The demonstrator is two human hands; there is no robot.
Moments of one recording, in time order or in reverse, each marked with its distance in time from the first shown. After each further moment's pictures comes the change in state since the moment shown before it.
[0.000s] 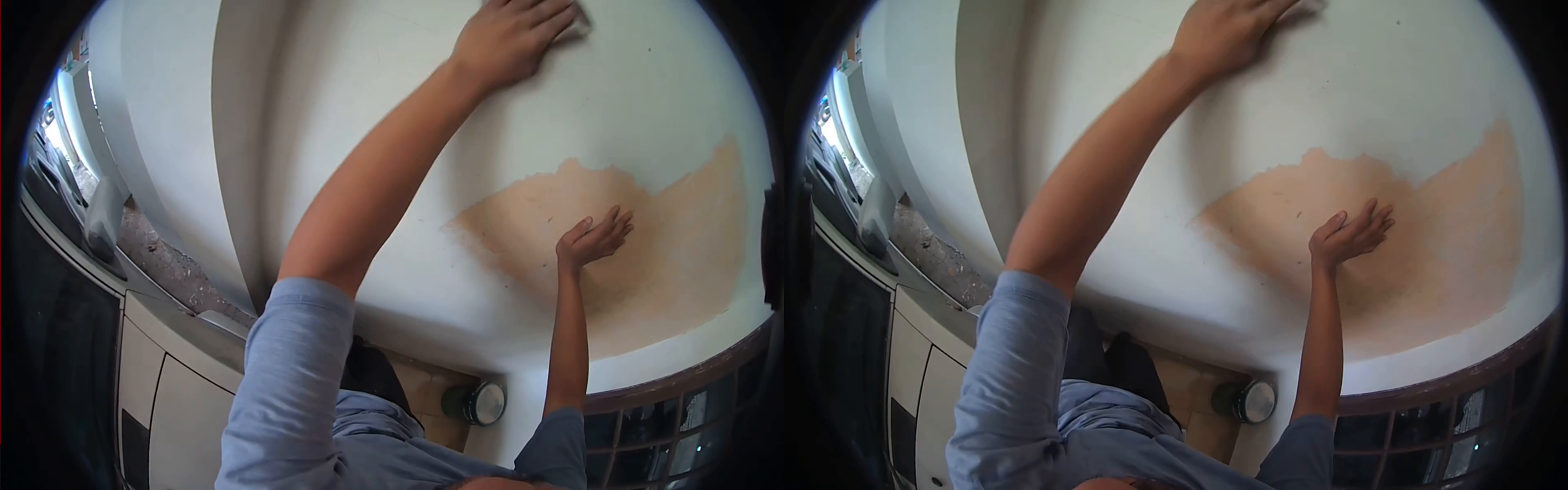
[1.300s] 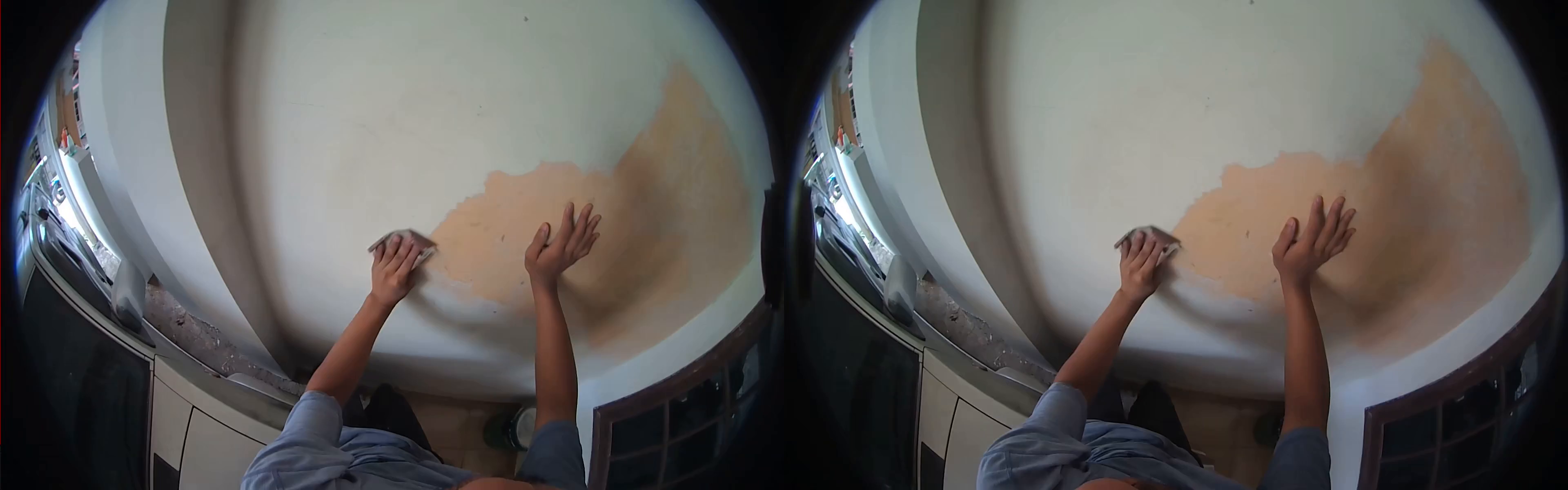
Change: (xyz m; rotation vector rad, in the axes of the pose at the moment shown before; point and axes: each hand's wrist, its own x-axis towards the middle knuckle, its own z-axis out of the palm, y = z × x) left_hand -0.296 0.146 -0.069 0.186 -0.494 -0.310; right_hand -0.002 0.005 -0.001 0.090 0.016 0.055
